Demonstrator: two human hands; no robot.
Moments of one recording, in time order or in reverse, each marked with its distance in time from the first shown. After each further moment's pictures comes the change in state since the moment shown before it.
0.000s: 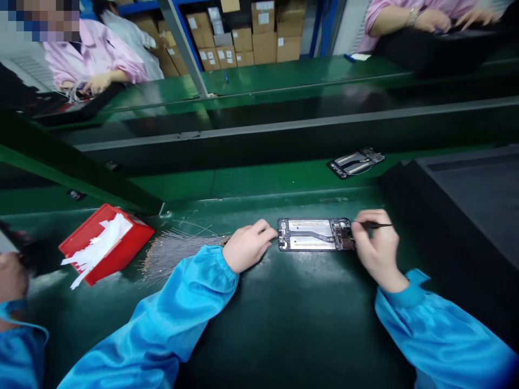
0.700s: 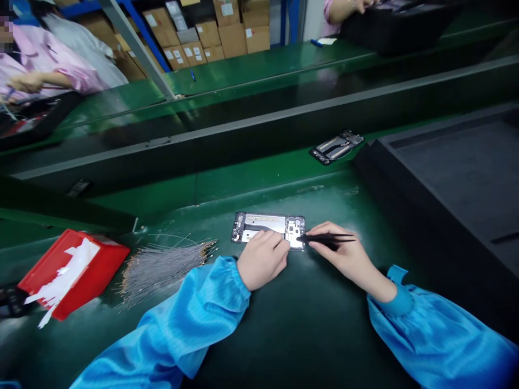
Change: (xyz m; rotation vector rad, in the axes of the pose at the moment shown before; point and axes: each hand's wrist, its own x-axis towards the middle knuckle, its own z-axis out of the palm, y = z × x) left_hand 0.025 0.056 0.015 0.068 0.034 0.184; right_hand -0.027 -0.020 -0.012 0.328 -0.457 0.227
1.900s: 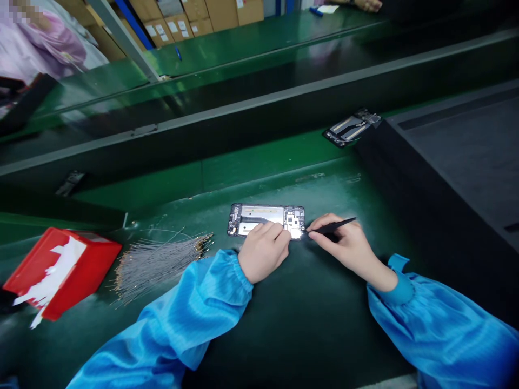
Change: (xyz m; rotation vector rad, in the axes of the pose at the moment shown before) left_hand 0.006 0.004 0.004 -0.024 0.022 -0.038; right_hand 0.001 -0.004 -0.001 -0.089 0.022 -0.003
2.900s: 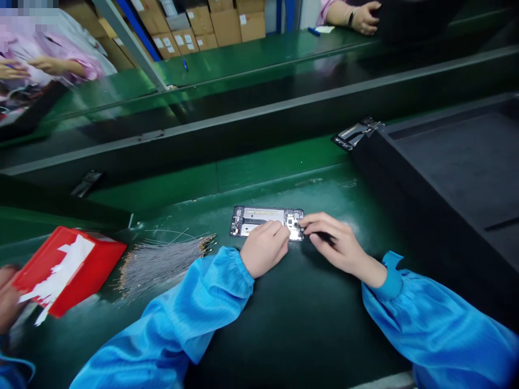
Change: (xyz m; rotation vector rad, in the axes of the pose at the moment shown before) left_hand 0.003 -0.005 0.005 -0.071 -0.014 -0.048; right_hand 0.006 0.001 0.001 -0.038 -0.091 -0.342
